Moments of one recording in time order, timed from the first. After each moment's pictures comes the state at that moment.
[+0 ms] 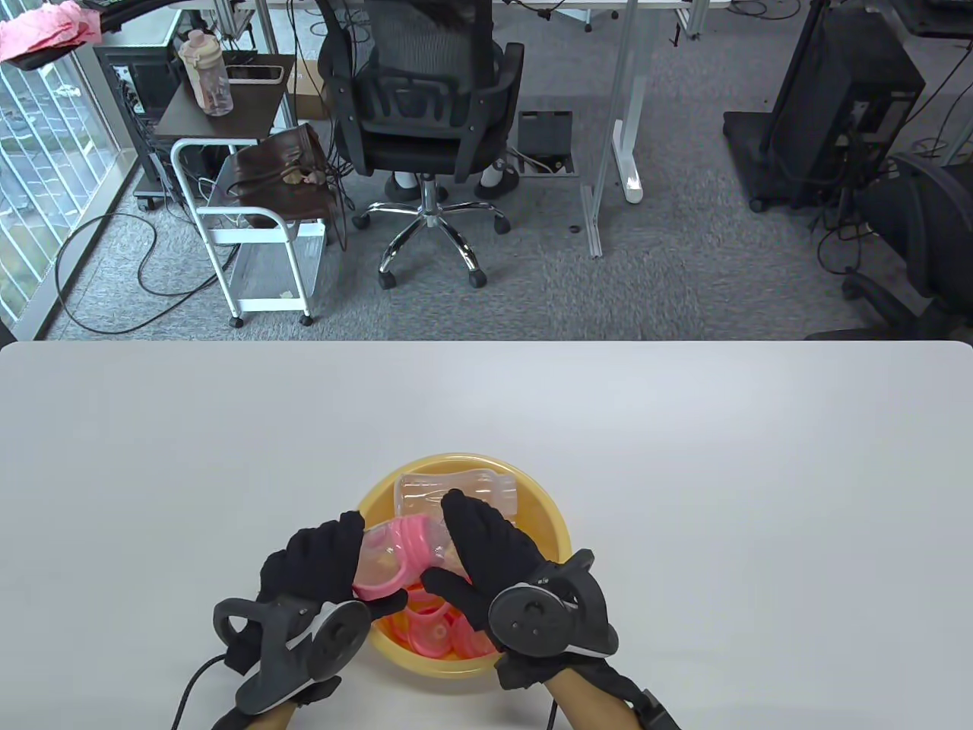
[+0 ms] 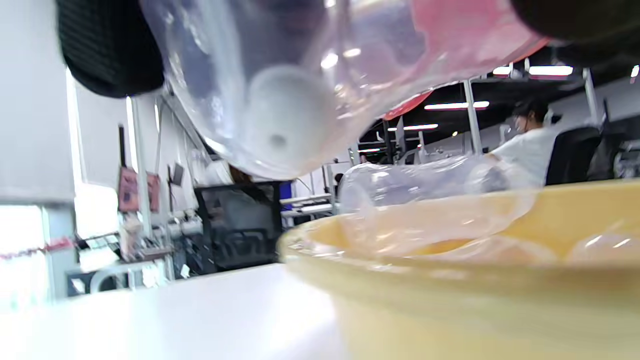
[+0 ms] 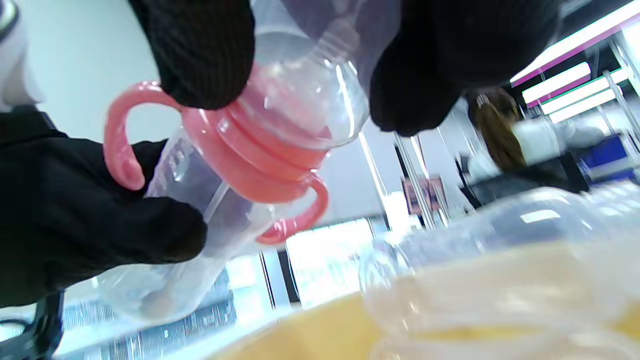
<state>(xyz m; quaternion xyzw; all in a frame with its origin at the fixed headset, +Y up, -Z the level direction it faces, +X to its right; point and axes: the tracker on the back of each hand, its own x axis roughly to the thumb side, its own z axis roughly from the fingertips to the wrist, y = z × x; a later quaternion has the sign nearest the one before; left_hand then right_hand) -0.198 -0.655 -0.237 0.21 -0.10 -0.07 0.97 0.026 -0.641 -0.260 0.31 -0.14 0.91 0.23</state>
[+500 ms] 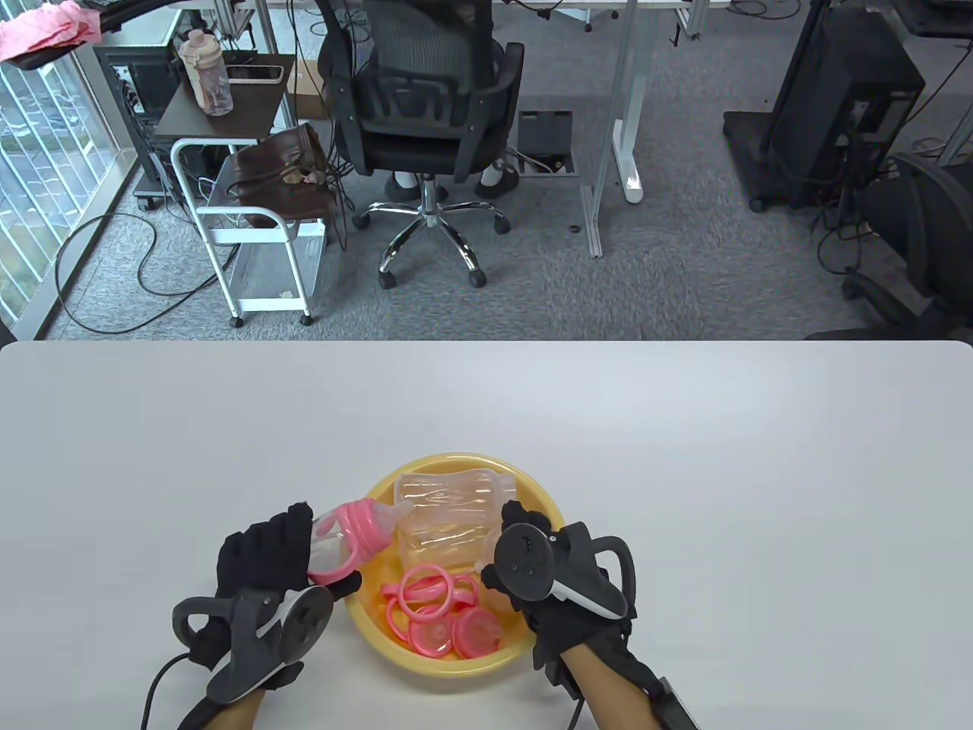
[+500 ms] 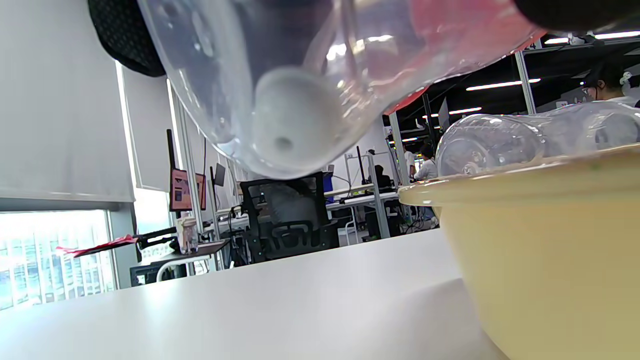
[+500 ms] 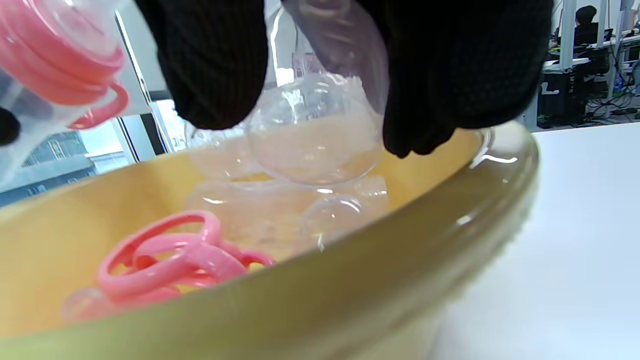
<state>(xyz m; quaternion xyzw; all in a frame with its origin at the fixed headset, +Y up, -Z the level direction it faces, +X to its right) -0.236 -0.670 -0.253 0.20 -0.04 -0.07 0.98 0.043 -0.668 -0.296 0.16 0.05 0.98 0.09</state>
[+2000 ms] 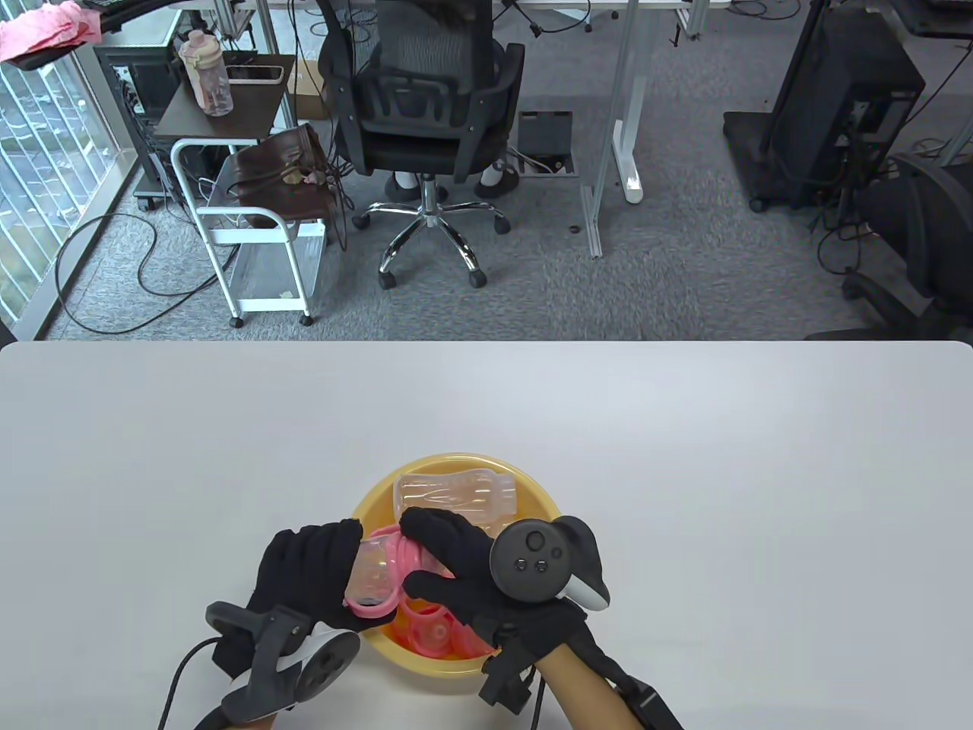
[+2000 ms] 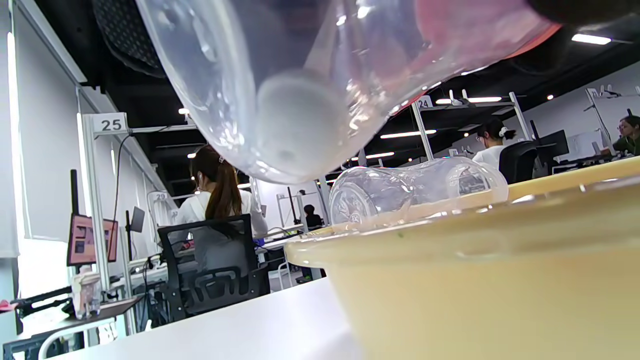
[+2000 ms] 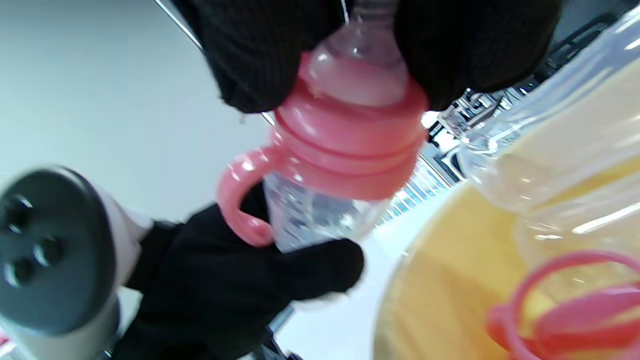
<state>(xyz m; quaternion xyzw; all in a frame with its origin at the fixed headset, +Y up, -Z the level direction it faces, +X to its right) -0.210 -0.670 -0.235 0.25 -0.17 -0.05 0.95 0.010 -0.632 -0.278 0.35 0.02 0.83 0.43</state>
